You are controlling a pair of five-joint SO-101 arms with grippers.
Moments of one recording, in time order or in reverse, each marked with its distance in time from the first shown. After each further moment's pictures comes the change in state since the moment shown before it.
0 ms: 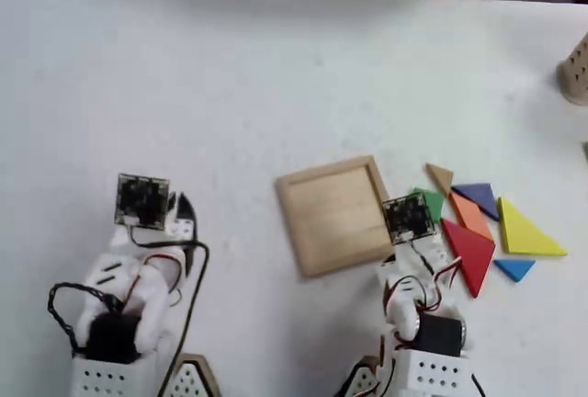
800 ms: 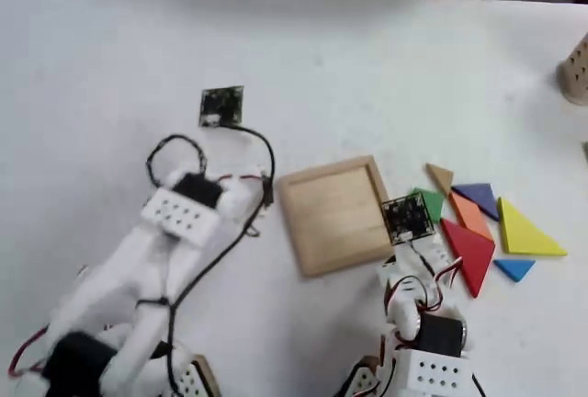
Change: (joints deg) left arm 19.2 83.0 -44.0 -6.6 30.4; right arm 0.6 0.0 0.0 0.0 1.0
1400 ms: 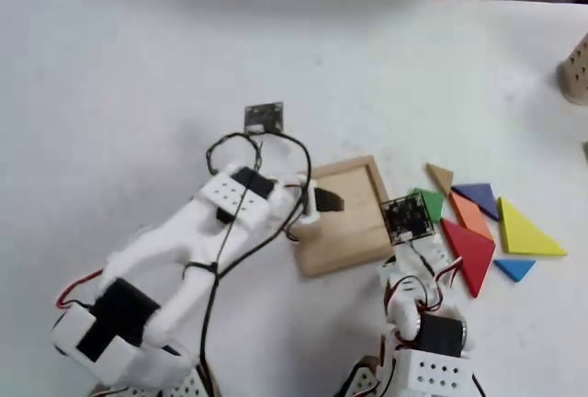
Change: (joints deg) left arm 8.4 18.3 -8.1 -2.5 9.6; right arm 0.0 0.0 0.0 0.0 0.0
